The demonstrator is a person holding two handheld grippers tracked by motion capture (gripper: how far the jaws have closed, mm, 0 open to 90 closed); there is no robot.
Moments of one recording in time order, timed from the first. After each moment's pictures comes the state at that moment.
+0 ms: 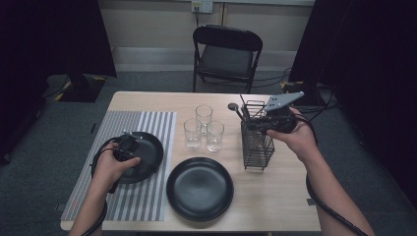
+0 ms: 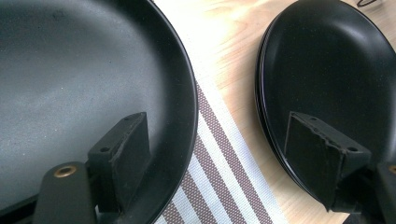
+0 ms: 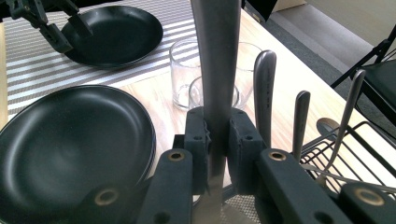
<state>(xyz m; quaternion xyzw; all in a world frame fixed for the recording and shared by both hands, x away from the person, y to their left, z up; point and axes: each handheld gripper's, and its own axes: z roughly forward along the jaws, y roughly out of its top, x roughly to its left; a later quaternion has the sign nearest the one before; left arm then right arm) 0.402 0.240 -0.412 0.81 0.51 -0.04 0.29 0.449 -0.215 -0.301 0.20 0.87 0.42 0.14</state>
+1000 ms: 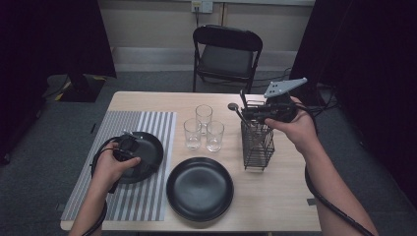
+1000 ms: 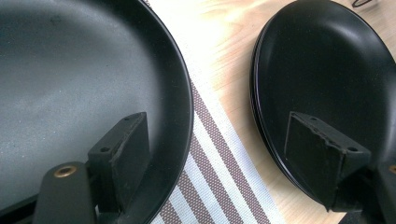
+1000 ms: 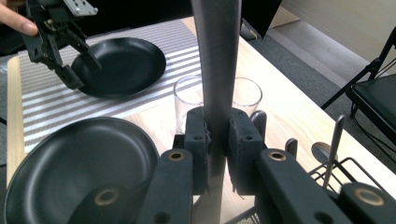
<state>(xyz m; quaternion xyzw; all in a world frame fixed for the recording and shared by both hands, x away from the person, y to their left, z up) 0.400 0.238 -0.409 0.81 0.50 -0.03 0.29 0.449 -0.201 -0.262 0.20 0.86 0.44 0.15</state>
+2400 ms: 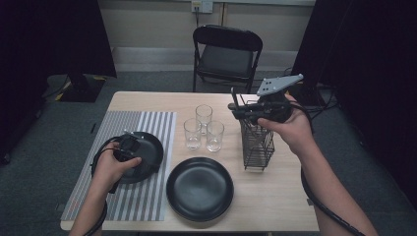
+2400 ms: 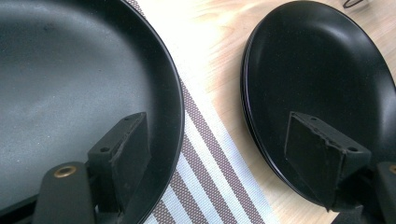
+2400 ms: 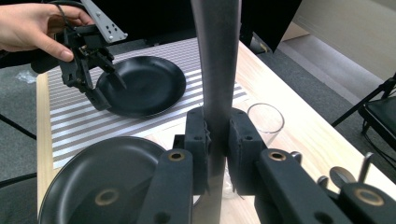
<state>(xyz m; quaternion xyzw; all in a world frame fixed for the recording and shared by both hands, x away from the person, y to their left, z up) 0.397 0.234 -0.404 0.82 0.50 -0.03 0.30 0.427 -0.175 -0.240 0.18 0.86 0.46 0.14</state>
